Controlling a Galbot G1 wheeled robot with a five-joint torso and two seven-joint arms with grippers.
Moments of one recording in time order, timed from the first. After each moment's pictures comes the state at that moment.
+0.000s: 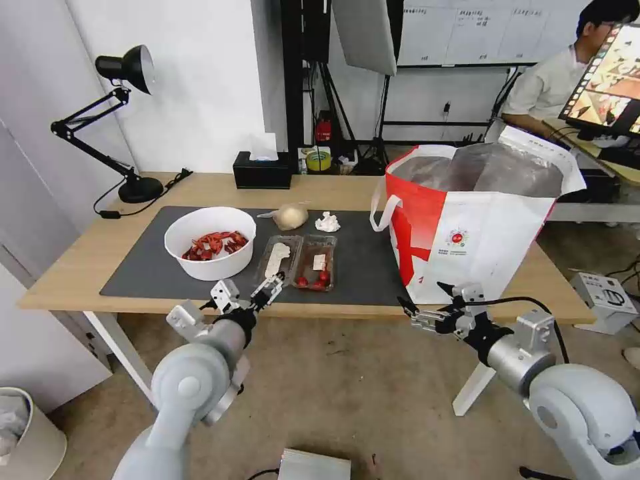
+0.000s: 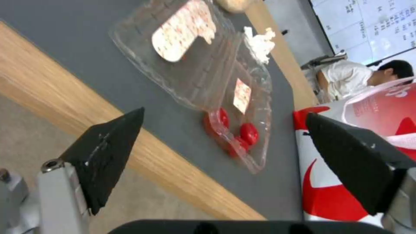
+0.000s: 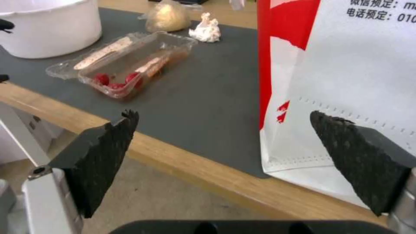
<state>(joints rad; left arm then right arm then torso) 1.17 -1.31 -0.31 -2.19 -1.37 0.36 -0.80 -1.42 0.98 0.62 2.25 0.59 -0.56 -0.13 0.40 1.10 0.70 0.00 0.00</state>
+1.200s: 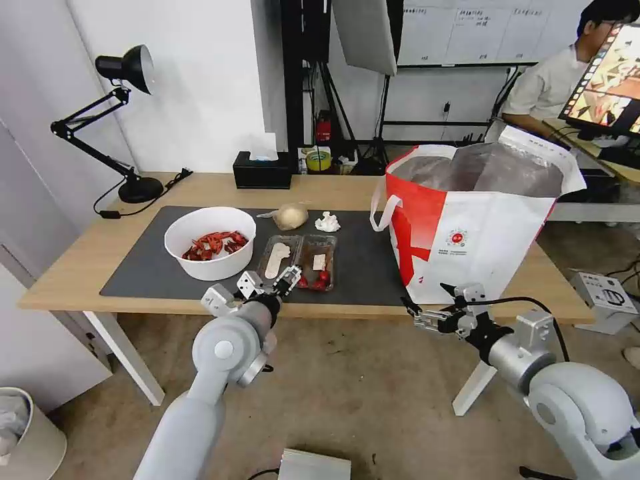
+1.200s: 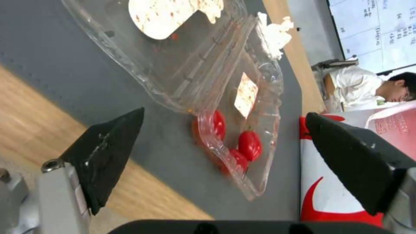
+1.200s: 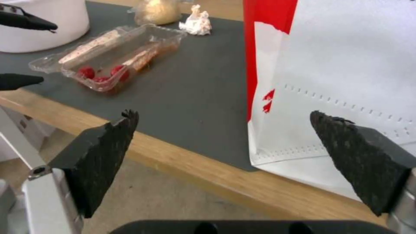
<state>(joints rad) 1.01 -1.37 -0.23 -2.02 -1.43 0.29 -0.87 -1.42 0.98 0.62 2.22 0.59 -0.55 -0.12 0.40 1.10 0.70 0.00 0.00</state>
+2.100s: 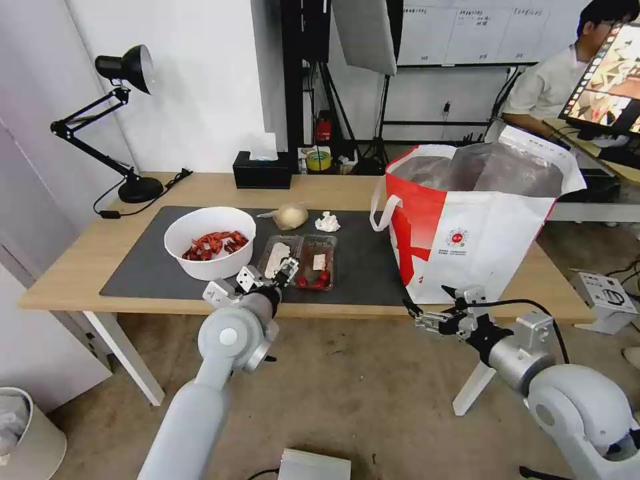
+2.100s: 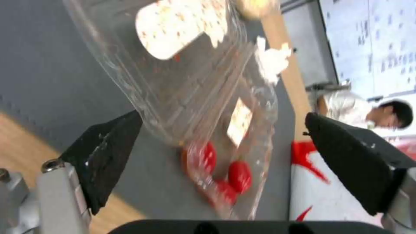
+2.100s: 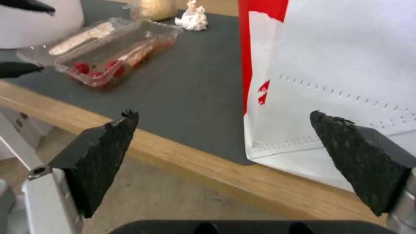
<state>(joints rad) 0.98 -1.41 -0.24 -1.98 -1.42 0.21 -0.88 -1.43 0.98 0.62 2.21 0.58 -0.54 -0.12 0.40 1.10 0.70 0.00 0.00</state>
